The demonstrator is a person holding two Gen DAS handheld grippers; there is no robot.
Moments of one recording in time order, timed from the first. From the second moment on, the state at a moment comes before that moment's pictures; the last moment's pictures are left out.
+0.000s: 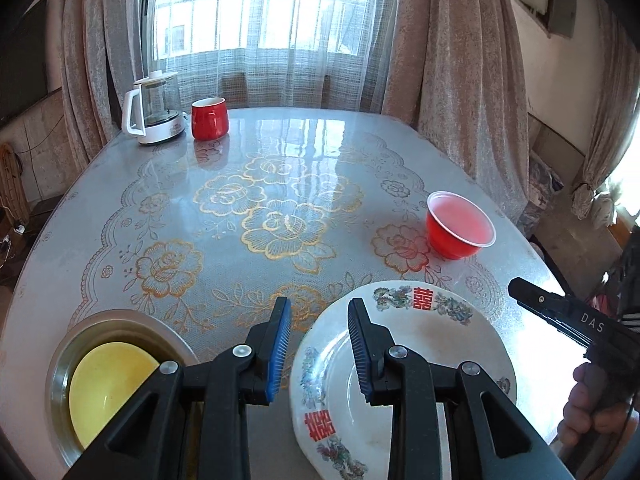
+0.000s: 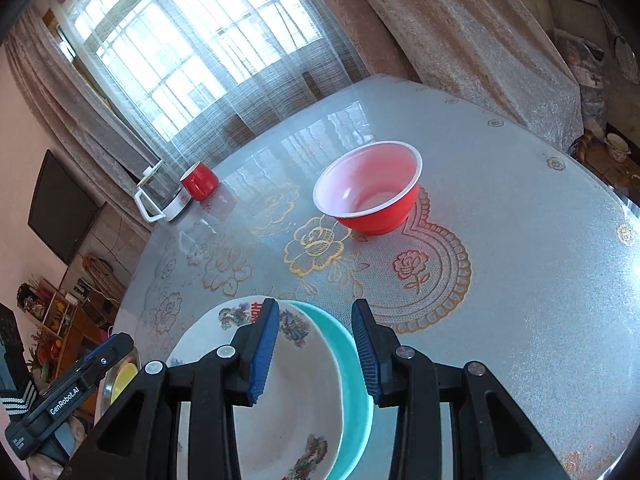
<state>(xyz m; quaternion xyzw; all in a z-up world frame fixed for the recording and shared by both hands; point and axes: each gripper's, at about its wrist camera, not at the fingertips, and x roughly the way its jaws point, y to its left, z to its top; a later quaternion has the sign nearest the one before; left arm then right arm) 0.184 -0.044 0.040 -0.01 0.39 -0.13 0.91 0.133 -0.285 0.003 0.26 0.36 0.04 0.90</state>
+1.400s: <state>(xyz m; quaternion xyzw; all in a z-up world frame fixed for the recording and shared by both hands) 0.336 -0.191 -0.001 -0.08 0.51 -0.22 0.83 0.248 -0.359 -0.022 0.28 0.41 -0.05 0.87</state>
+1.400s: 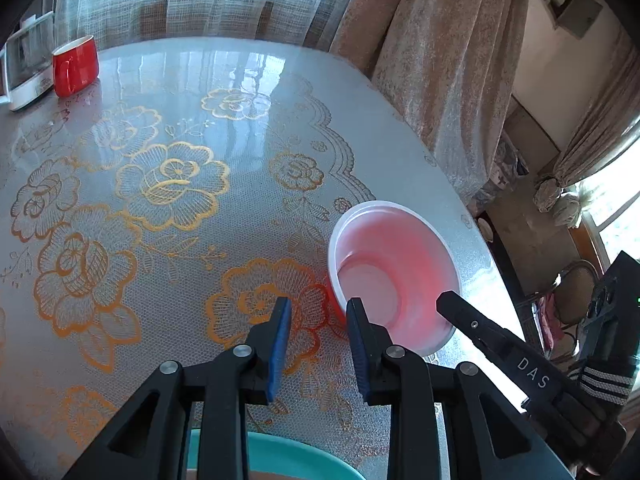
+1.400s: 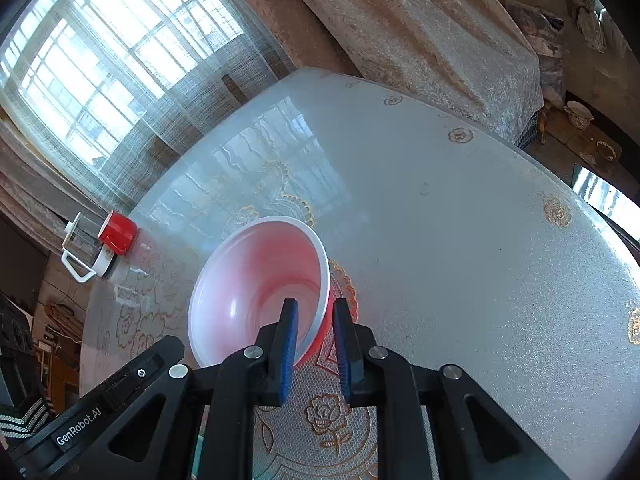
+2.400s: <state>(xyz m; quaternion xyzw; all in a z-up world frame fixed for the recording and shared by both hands) 0.276 -0.049 0.037 -0.11 0.45 -0.14 0.88 0.245 -0.226 0.008 0.22 0.43 0.11 0.87</state>
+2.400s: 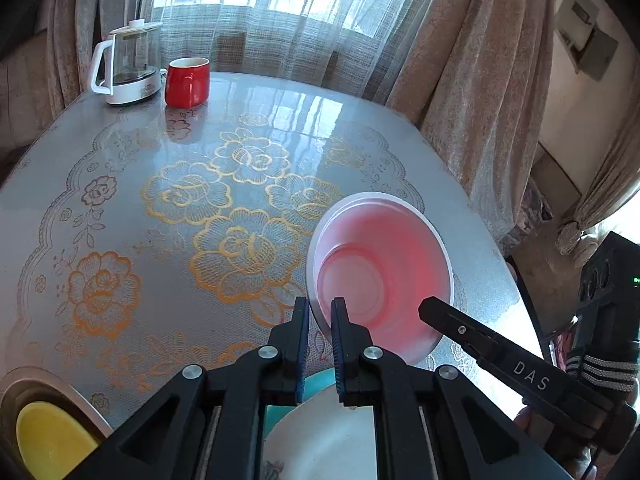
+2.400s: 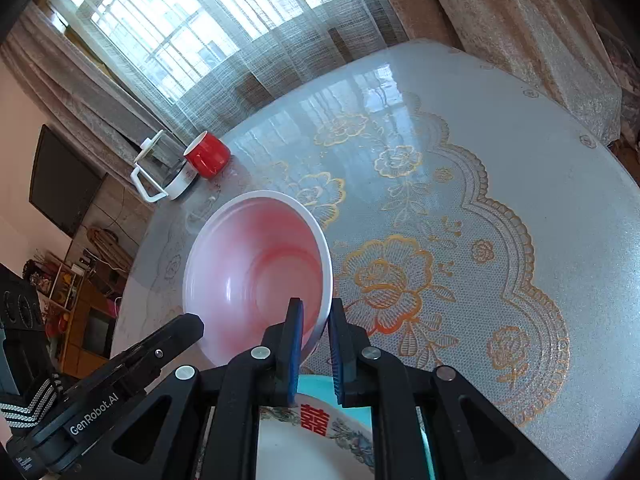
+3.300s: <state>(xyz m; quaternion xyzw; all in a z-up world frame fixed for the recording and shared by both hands) 0.155 0.101 0.053 -0.15 0.40 -0.07 0.90 0.185 -0.082 0.034 0.17 0.43 0.24 0.86</state>
